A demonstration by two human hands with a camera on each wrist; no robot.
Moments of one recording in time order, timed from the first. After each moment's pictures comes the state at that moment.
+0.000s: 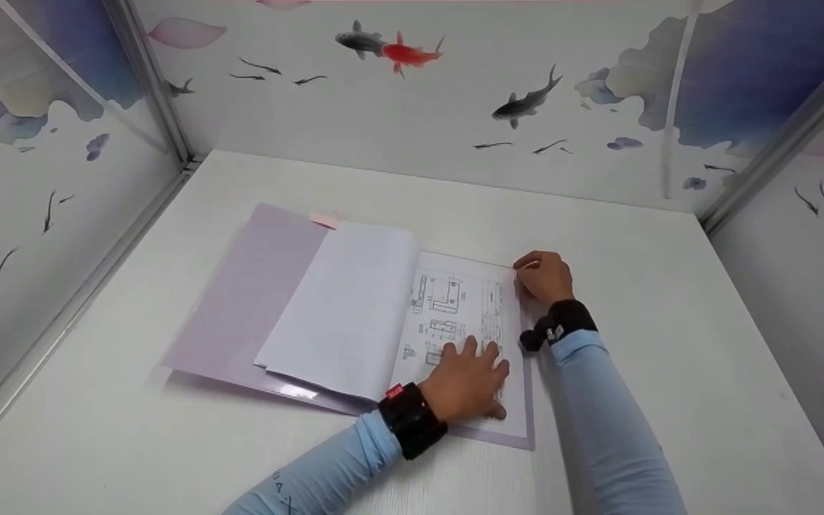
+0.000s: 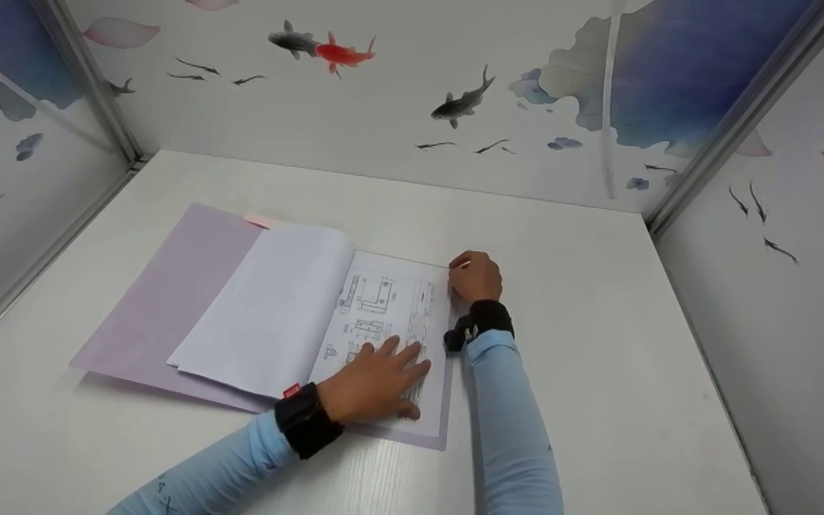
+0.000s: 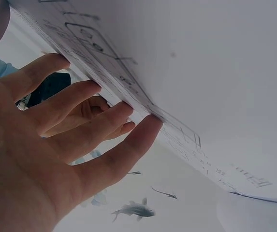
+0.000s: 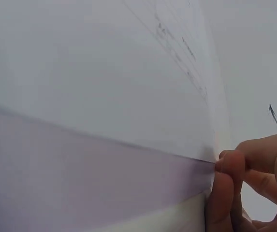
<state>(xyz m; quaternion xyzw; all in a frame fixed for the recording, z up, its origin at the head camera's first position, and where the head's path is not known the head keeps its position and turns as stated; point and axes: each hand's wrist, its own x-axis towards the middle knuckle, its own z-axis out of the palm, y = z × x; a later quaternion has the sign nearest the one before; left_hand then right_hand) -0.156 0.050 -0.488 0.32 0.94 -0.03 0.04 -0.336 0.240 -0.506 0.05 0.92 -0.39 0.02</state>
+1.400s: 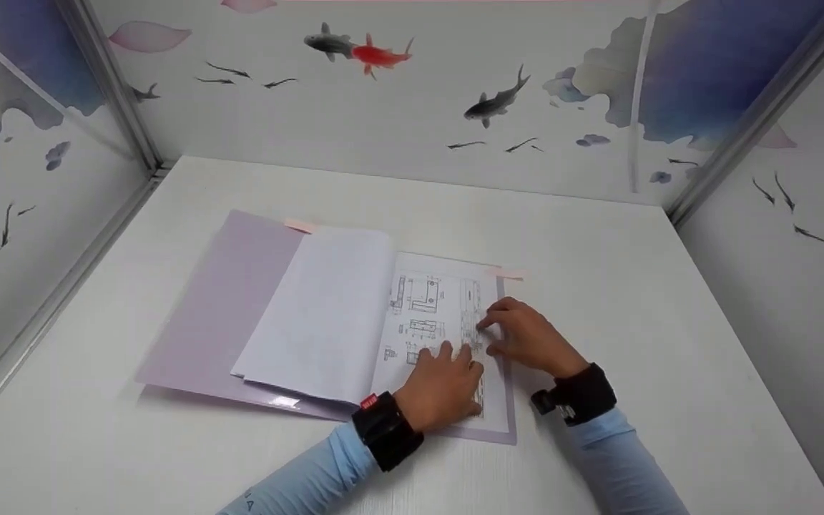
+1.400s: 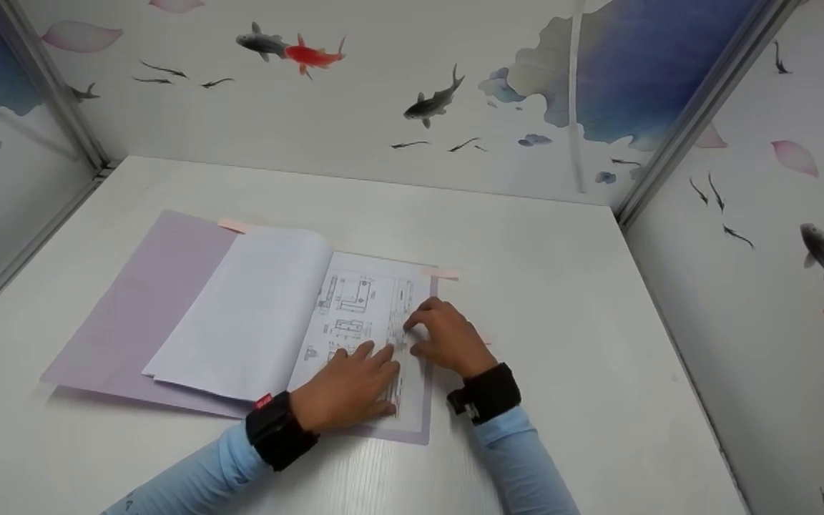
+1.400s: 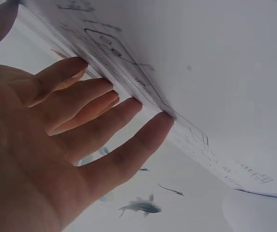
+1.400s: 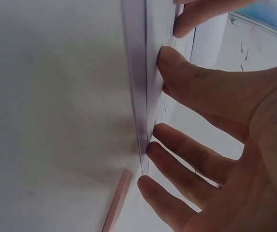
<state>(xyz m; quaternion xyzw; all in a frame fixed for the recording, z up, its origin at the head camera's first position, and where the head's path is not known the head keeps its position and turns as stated) -0.145 0.044 -0.488 0.32 0.95 -0.02 0.02 -0.227 0.245 -0.499 -0.26 0.94 -0.21 0.01</state>
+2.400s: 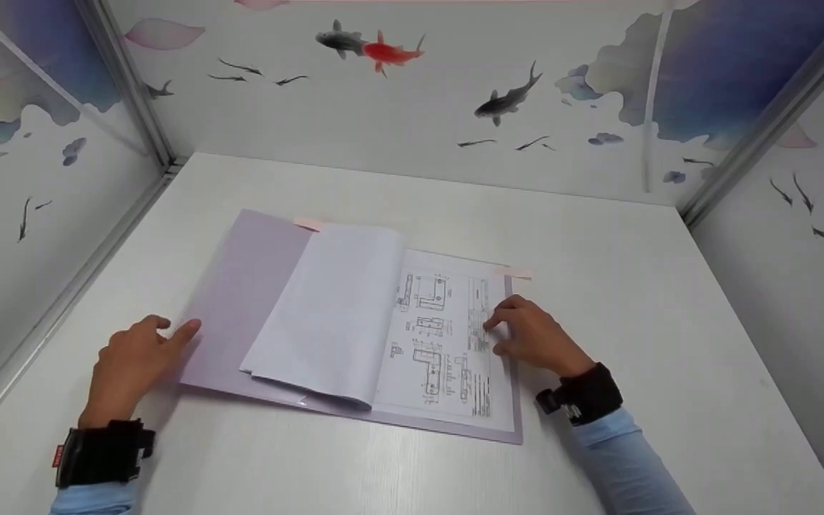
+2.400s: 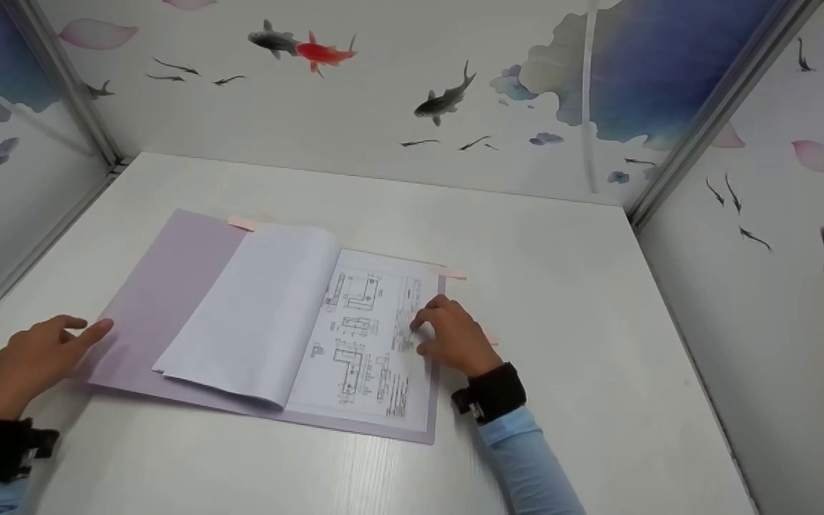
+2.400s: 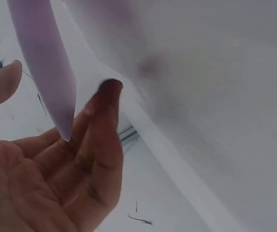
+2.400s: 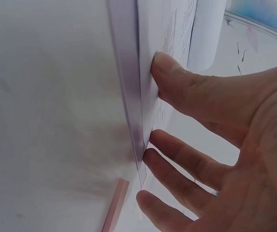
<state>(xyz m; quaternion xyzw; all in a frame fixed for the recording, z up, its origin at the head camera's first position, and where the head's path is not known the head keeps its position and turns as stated) -0.123 -0.311 -0.468 -0.13 0.95 0.28 0.06 -0.227 0.236 -0.499 -0.22 0.95 -0.21 0.03</state>
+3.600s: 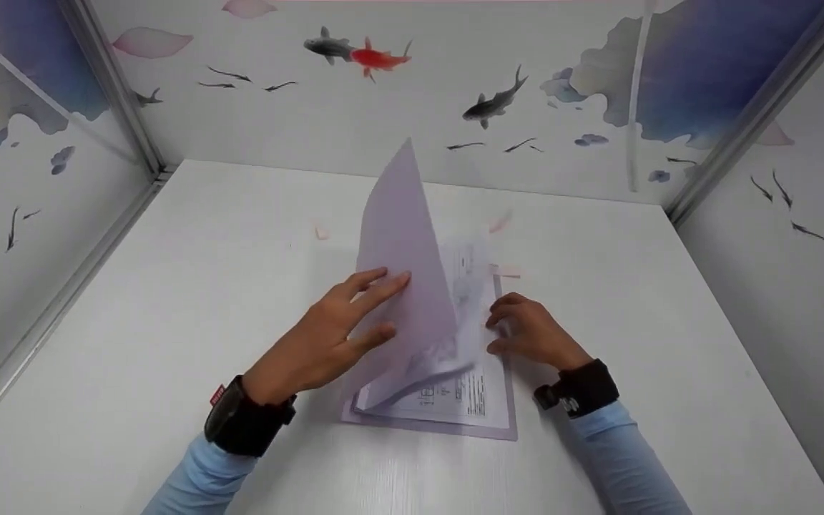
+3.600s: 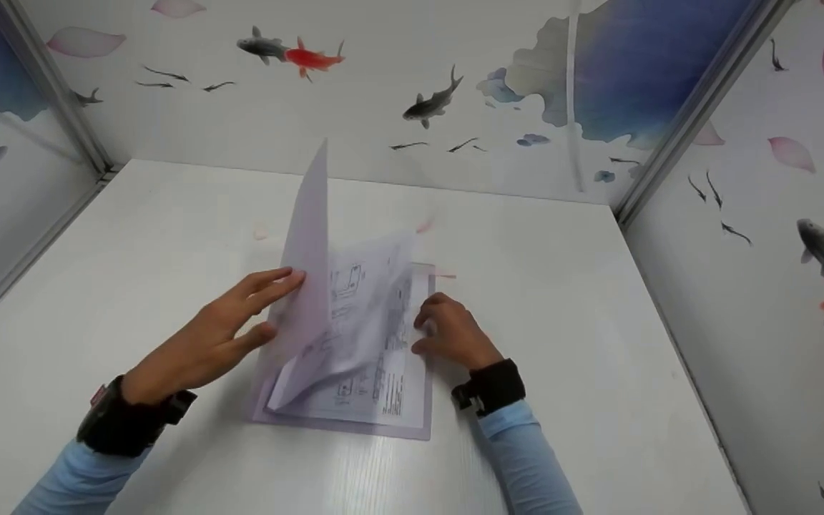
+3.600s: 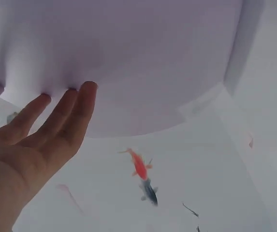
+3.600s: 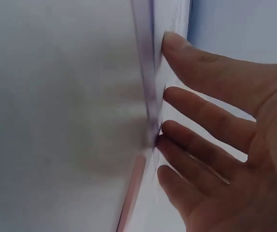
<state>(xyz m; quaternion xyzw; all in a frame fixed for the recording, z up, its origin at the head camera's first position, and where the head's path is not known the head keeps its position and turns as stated) -0.144 -0.105 -0.411 0.30 0.89 0.35 -0.04 -0.237 0.257 -0.502 -0.28 0.92 -0.26 0.00</state>
